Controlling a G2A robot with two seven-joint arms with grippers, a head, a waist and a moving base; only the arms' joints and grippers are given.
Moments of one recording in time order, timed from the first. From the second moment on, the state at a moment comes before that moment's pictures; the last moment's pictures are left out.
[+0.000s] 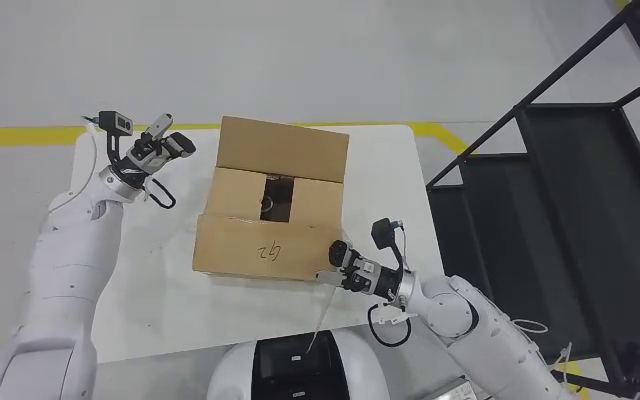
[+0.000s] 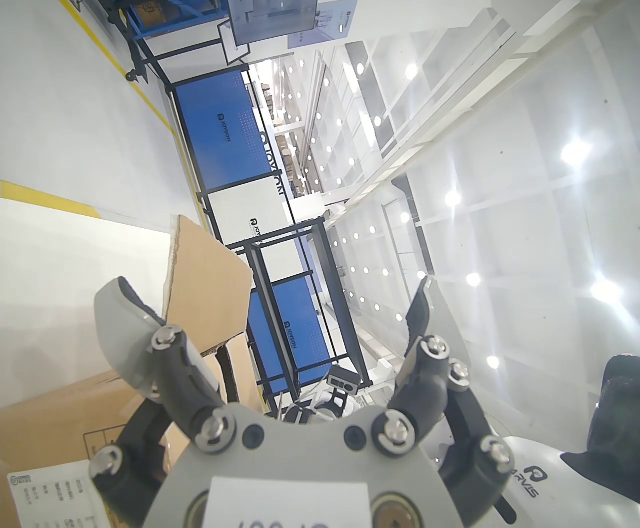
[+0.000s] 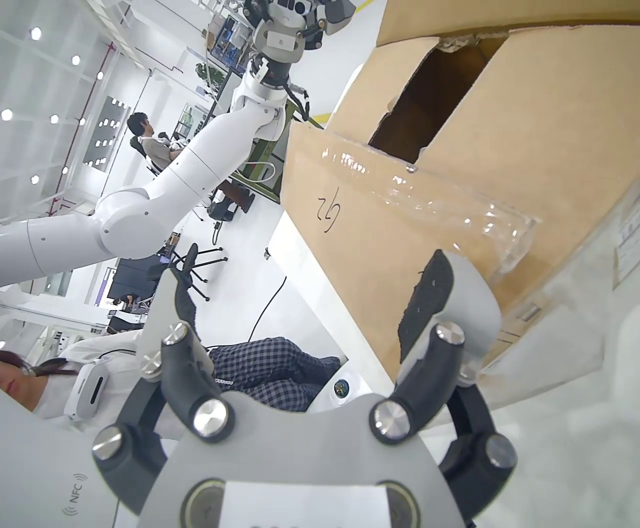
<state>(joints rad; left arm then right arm) 0.74 -1.17 -1.30 -0.73 -0.58 -0.63 -1.04 -1.60 -0.97 1.15 -1.84 -0.29 -0.52 0.35</state>
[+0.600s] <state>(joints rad) 0.75 -1.17 -1.29 -0.77 -0.56 -0.64 -1.01 -1.60 -0.97 1.15 -1.84 -0.29 -0.52 0.35</state>
